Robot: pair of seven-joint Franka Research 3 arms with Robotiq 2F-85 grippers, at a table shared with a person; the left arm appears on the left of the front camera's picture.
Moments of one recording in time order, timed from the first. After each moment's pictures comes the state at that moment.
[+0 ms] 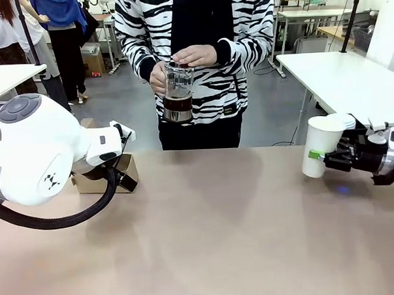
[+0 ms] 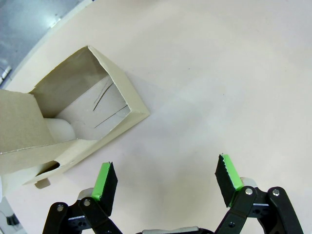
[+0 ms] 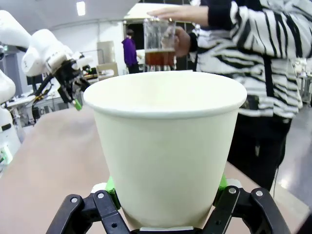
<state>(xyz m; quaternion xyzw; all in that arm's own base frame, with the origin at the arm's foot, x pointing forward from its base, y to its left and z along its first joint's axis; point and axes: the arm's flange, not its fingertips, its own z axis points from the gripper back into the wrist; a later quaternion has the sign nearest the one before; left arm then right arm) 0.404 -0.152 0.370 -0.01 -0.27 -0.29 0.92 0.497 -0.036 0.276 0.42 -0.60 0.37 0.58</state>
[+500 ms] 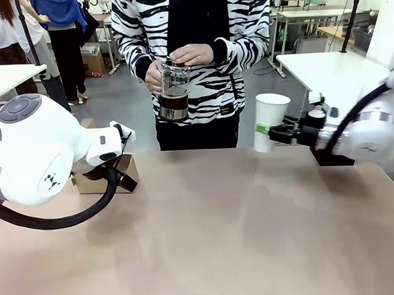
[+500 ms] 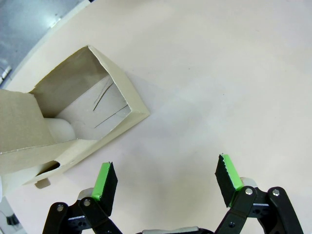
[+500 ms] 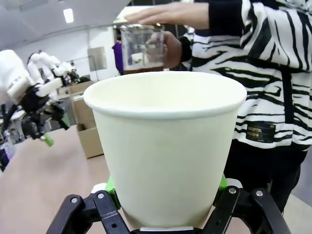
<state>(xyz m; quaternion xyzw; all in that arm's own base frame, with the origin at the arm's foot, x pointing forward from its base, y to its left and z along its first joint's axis) 0.404 -0.151 0.370 -0.01 -0.27 -0.29 0.92 0.576 0.092 0.296 0.42 -0.59 0.33 0.60</state>
